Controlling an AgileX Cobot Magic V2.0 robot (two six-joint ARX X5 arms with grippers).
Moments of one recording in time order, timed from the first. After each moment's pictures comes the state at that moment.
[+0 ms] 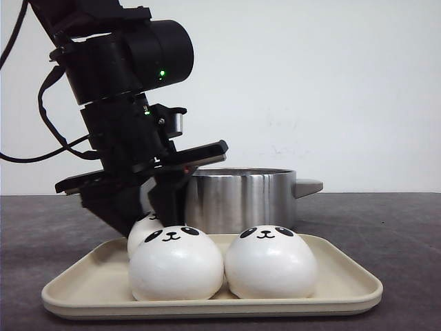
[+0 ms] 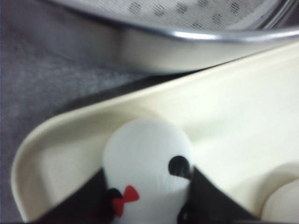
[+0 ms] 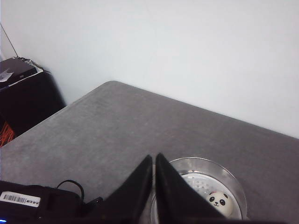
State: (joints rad) left arm -0.71 1.71 1.05 -0.47 0.02 -0.46; right arm 0.78 1.18 1.82 -0.86 0.06 0.18
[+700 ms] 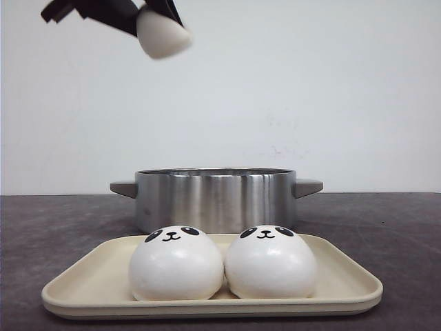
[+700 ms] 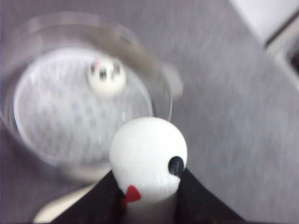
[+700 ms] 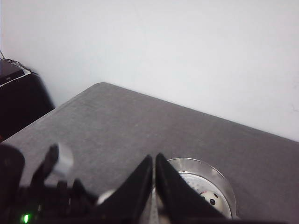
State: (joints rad) left arm -0.71 1.21 1.10 -0.38 -0.06 -0.47; right arm 0.78 1.18 1.82 -0.86 0.10 0.18
